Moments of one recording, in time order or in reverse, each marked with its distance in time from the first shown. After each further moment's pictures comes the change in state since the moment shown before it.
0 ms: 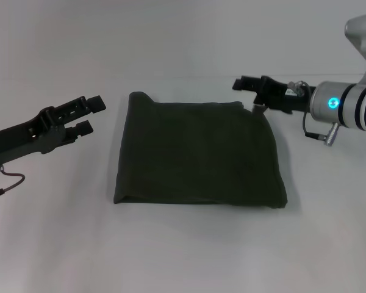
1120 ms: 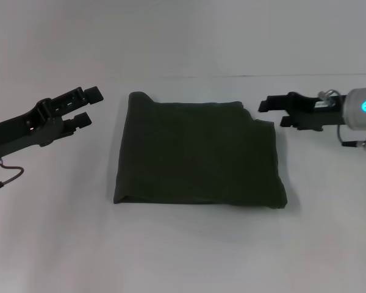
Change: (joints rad) left arm -0.009 0.001 -0.015 -0.001 -0.016 -0.001 -0.002; right arm -0.018 -0.096 -0.034 -0.024 -0.220 -0.146 0.242
